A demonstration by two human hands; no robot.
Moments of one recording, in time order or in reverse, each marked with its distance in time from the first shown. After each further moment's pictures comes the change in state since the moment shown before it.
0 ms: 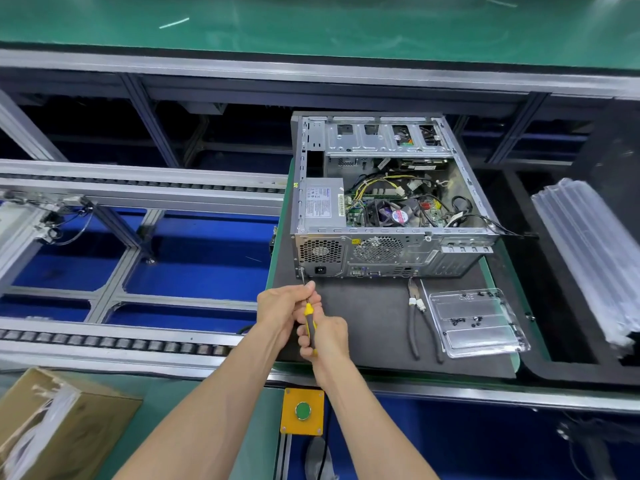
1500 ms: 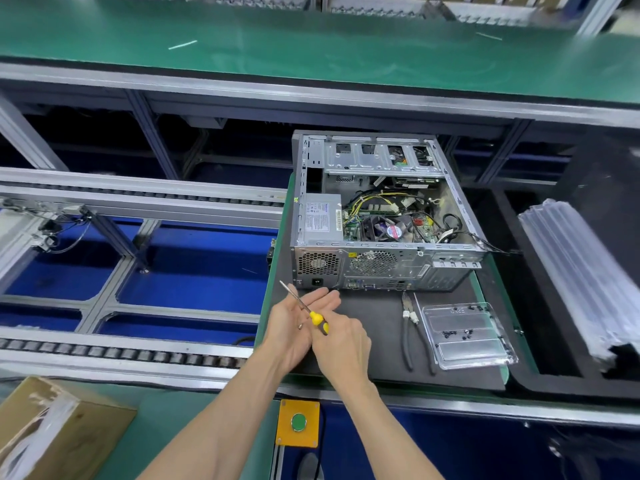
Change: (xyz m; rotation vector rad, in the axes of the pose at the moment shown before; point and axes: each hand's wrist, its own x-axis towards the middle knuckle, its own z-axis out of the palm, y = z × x) left_hand -0.034 0.009 0.016 -0.439 -0.352 -0.202; right_hand -0.021 -0.015 -0.030 -1.196 0.273 -0.849
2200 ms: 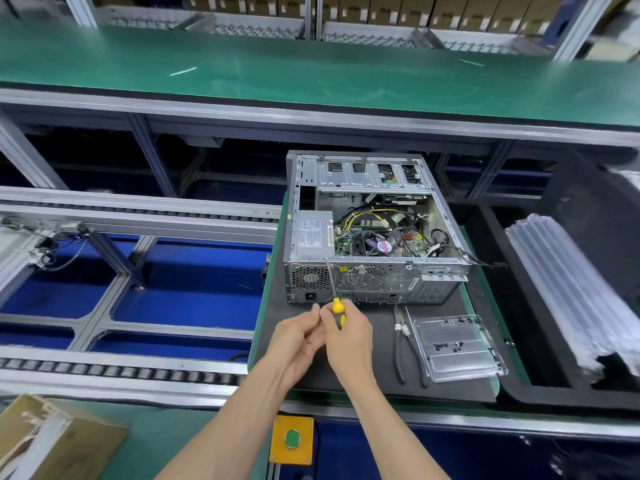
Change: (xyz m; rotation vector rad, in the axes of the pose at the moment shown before) left_hand -0.010 -0.012 0.018 0.079 0.000 0.067; right_hand 0.014 -0.005 -0.033 0.478 0.116 0.117
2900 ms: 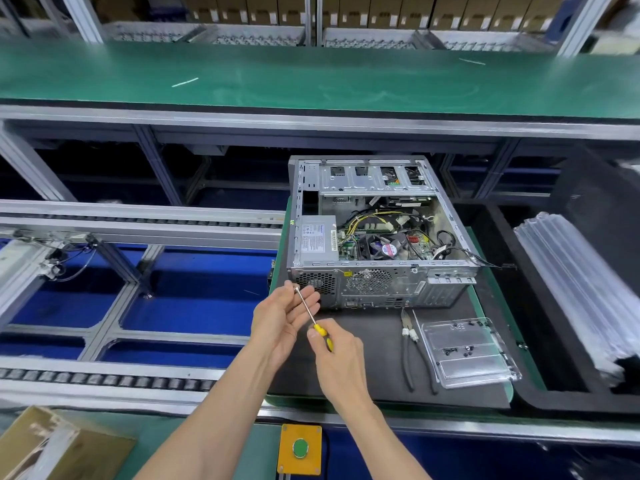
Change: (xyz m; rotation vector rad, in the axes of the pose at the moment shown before) left_hand 0.009 0.046 0.004 0.062 0.158 0.241; right_hand -0.018 0.007 0.014 0.019 -0.157 -0.119
